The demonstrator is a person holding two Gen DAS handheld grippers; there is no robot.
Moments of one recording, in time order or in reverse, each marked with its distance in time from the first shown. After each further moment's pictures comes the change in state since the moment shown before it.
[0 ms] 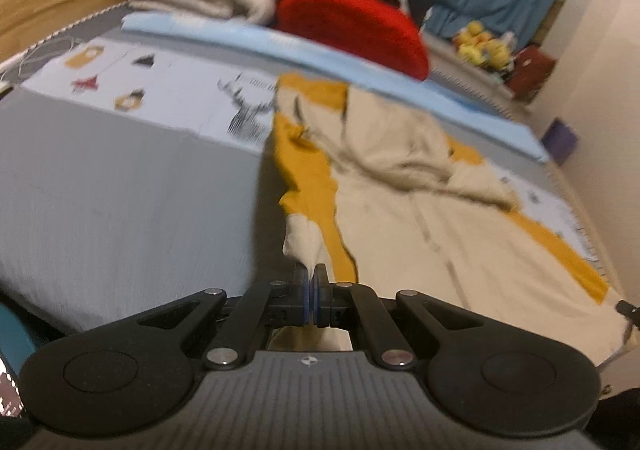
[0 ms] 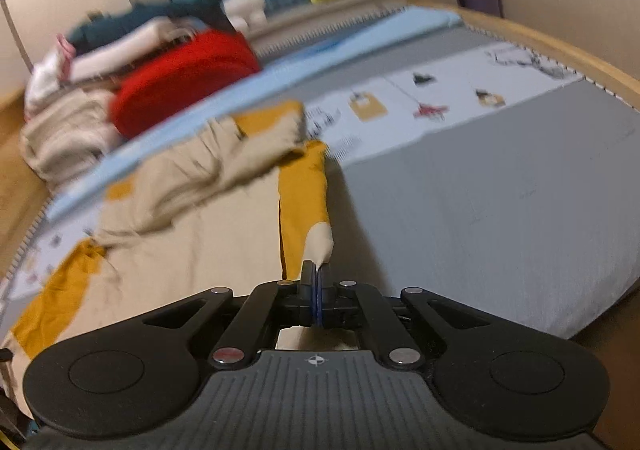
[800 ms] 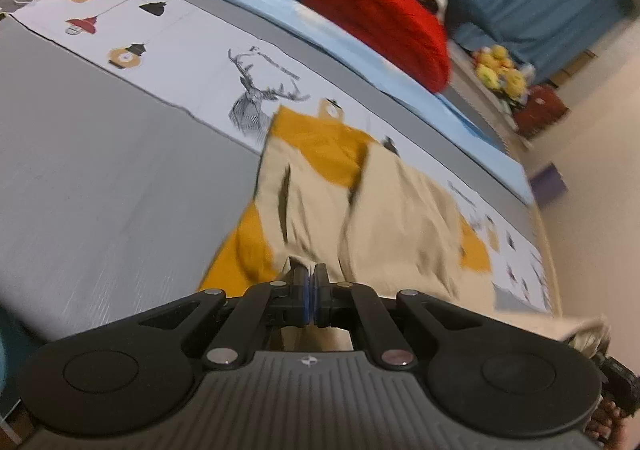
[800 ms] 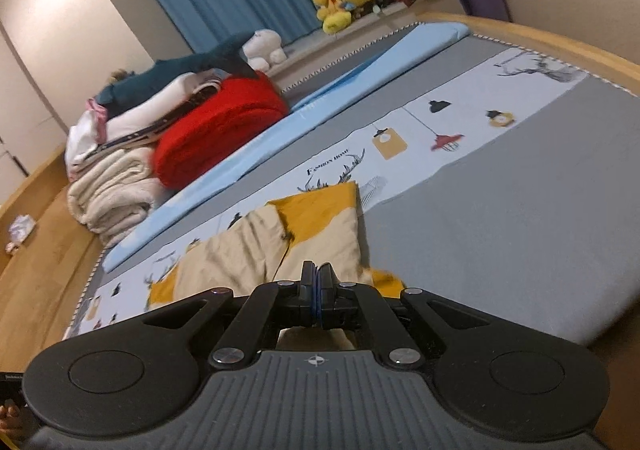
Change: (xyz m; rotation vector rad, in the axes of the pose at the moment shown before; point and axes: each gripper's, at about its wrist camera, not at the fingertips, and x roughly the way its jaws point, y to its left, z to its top) left arm 0.072 0.049 0.085 -0.253 0.138 -0.079; right arm 0.002 -0.020 0.071 0.115 -0.017 0.110
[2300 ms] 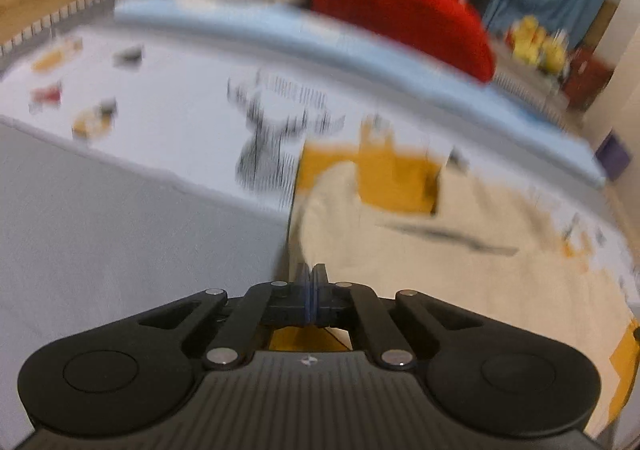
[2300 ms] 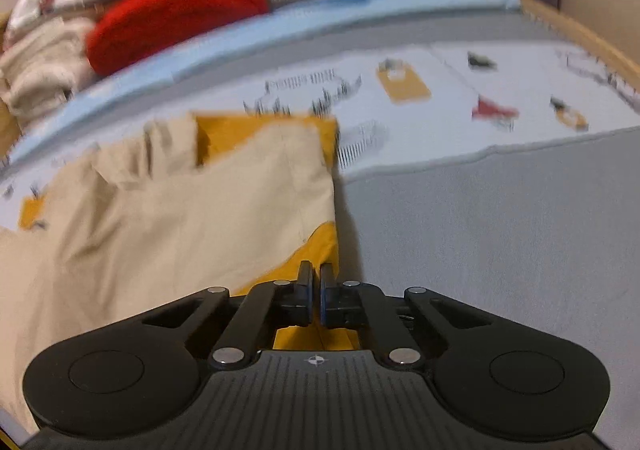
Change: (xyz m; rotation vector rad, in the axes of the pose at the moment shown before) left arm 0.124 -0.015 0.038 0.216 -0.166 0.189; right arm 0.197 -0.005 -0.012 -0.252 0.125 -0.155
